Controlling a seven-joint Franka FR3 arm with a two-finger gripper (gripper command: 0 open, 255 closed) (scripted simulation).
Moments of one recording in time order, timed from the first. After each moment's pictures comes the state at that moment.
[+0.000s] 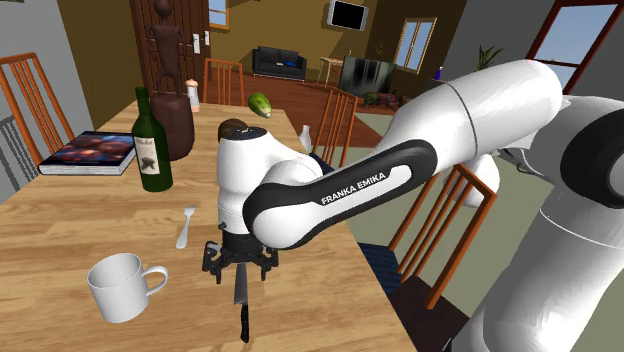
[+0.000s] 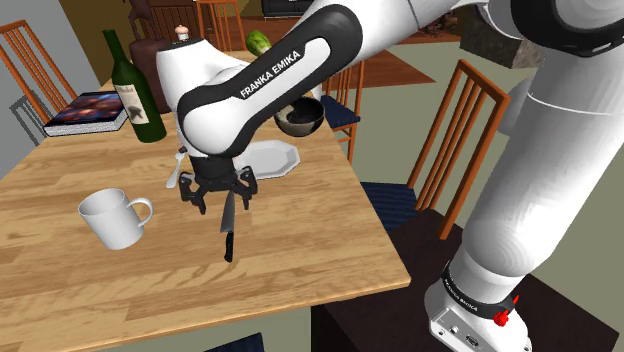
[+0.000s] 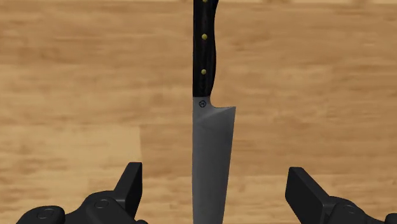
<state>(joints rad) 0.07 0.10 0.65 -2.11 -0.04 2.18 1.23</state>
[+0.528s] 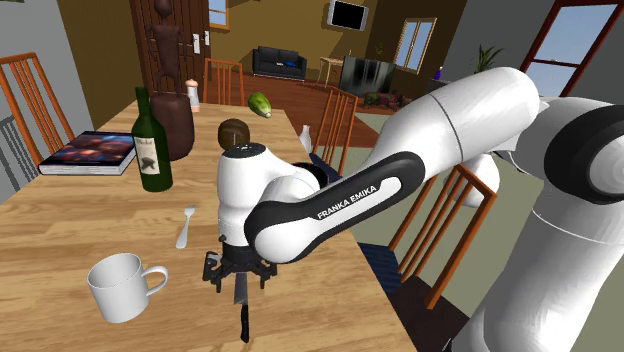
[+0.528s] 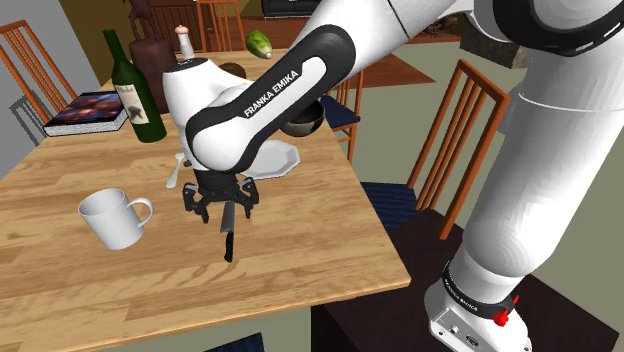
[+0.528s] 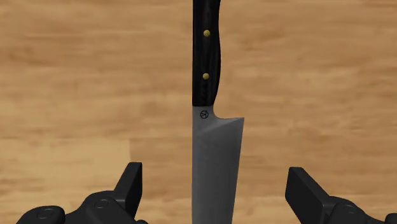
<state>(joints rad) 0.08 0.14 0.65 -2.14 -0.08 2.25 1.25</state>
